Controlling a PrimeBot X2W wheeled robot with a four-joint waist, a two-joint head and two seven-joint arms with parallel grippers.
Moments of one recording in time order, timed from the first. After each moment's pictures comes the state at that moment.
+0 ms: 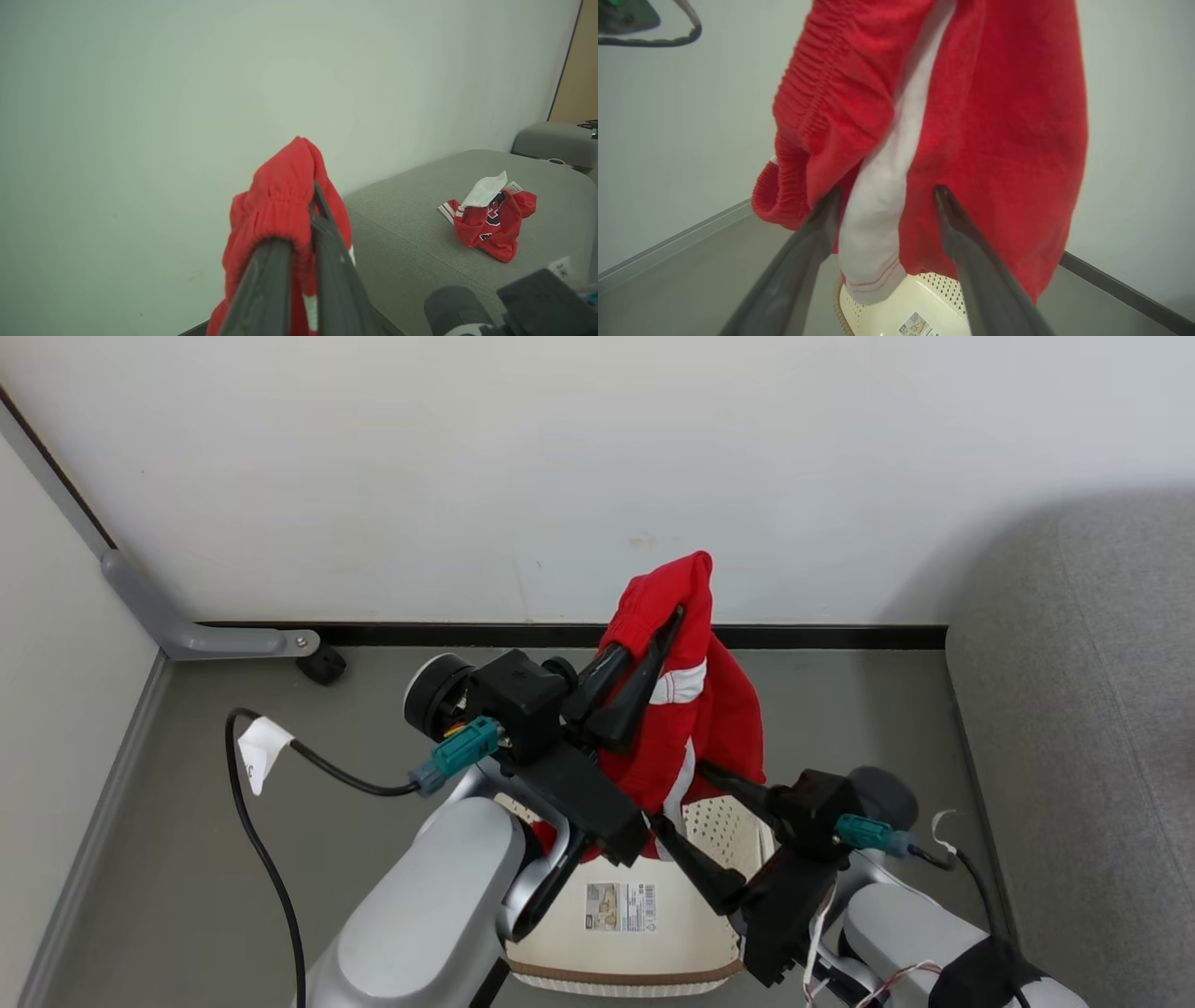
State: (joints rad) left arm -0.60 0.06 -0.65 0.35 -0.51 -0.12 -0.17; right arm -0.55 -0.20 0.94 0.54 0.51 0.12 -0.24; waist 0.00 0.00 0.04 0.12
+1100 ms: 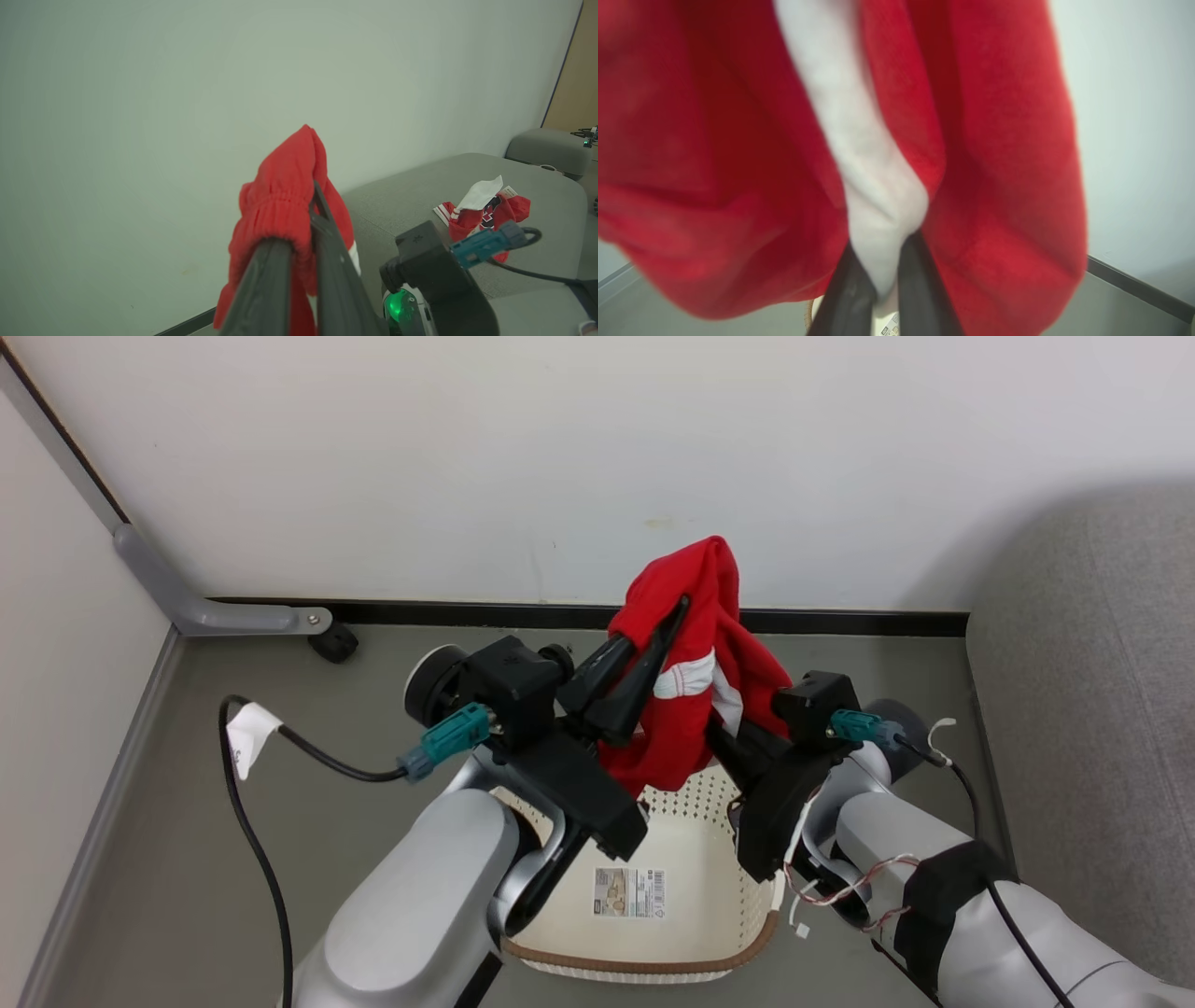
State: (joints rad) left arm -0.62 0.07 -0.68 0.32 -0.57 -0.12 -0.15; right arm -0.78 -0.10 1.02 0.89 0.69 0.12 -0.25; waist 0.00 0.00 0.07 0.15
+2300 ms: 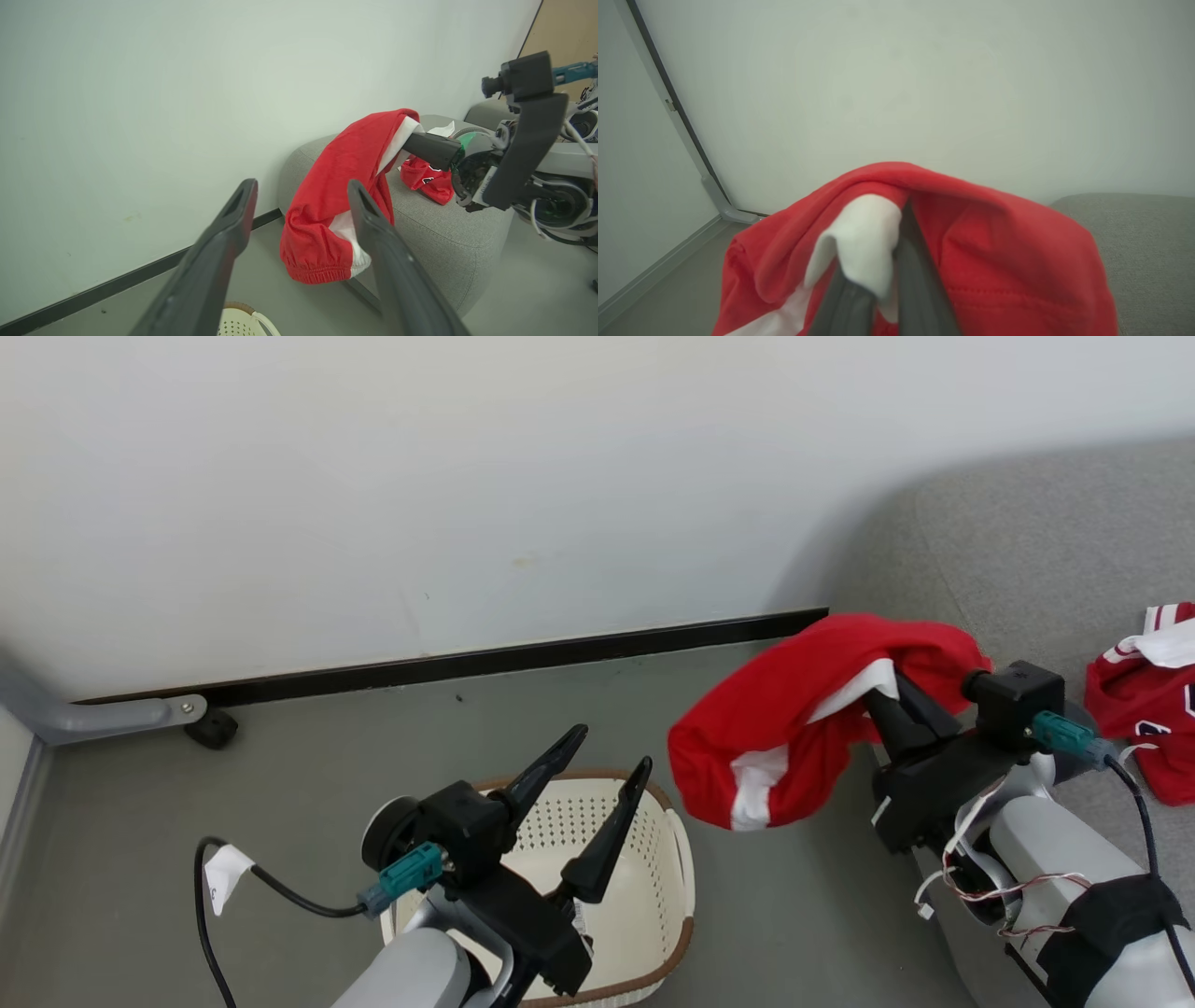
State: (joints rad) left arm -0.38 0.19 -0.69 0.25 -0.60 -0.10 -0.16; right arm -0.58 -0.30 0.65 0.58 0.58 0.08 -0.25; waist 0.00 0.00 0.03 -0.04
